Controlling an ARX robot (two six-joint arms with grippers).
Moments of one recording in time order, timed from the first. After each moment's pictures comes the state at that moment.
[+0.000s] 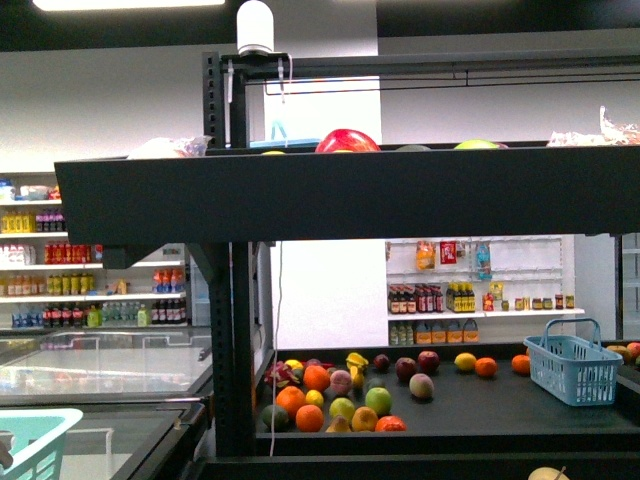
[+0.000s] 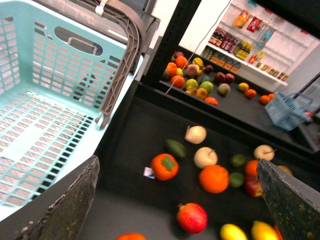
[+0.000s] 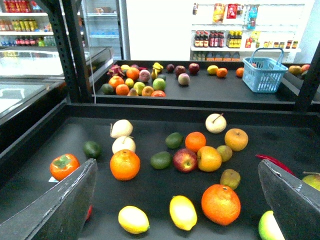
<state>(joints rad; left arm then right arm) 0.21 0.49 0.31 0.05 0.28 -0.46 0.00 0.00 0.02 -0.01 0.00 0.00</state>
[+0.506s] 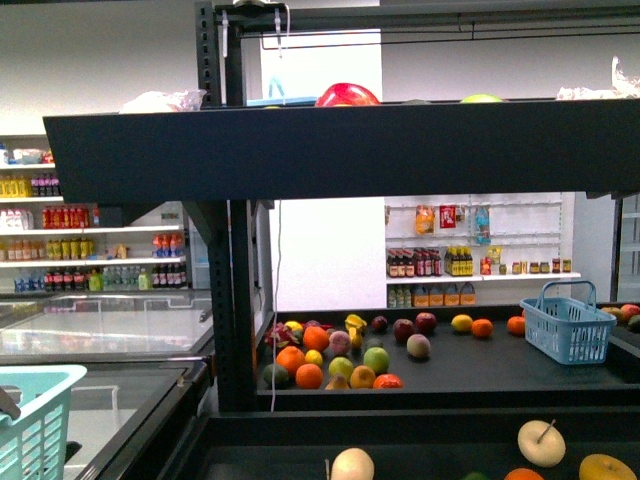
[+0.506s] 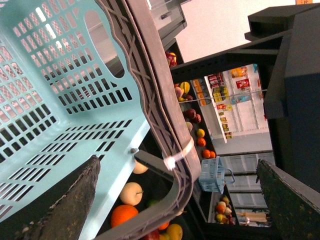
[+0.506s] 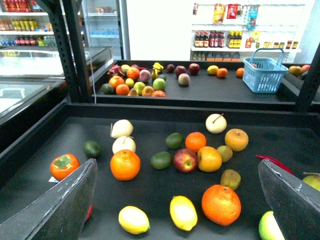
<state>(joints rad) 0.49 1.39 0.87 0.27 0.54 -1.03 0.00 0.00 0.02 -0.01 0.00 0.00</state>
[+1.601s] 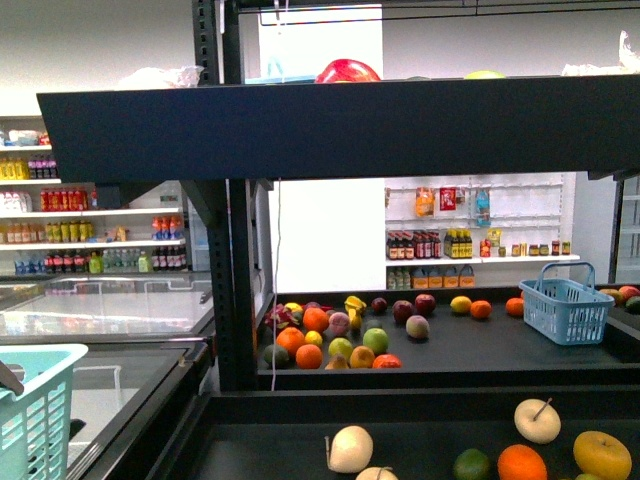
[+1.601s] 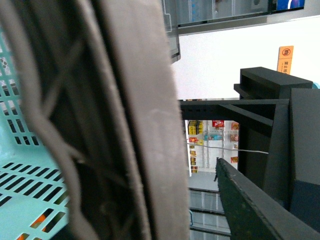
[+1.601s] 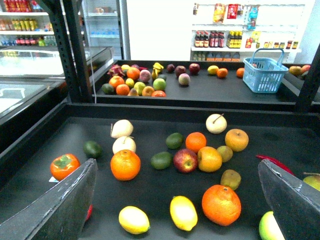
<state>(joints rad) 0.41 1.74 1.13 0.40 0.34 -1.31 0.00 0.00 0.02 -0.01 0.00 0.00</state>
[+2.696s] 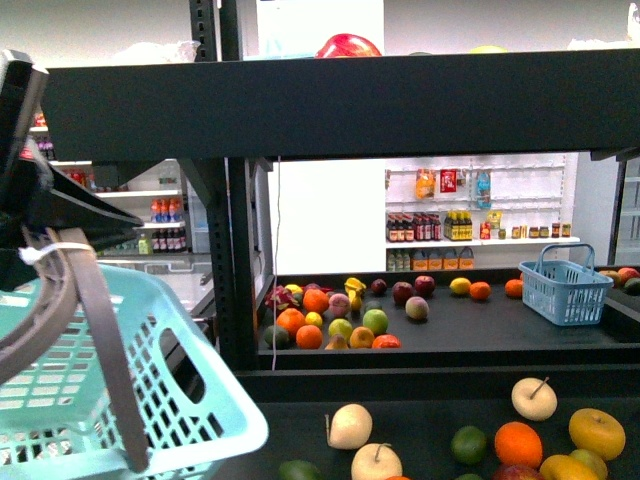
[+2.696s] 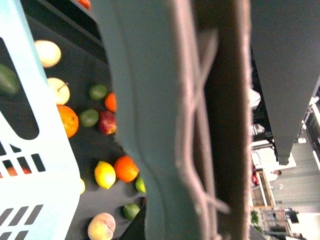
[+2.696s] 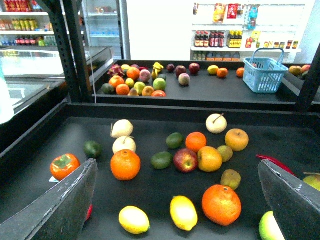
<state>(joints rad) -0.04 1.50 1.04 0.21 0.70 -0.85 0.00 0.00 0.02 -0.01 0.00 0.00</state>
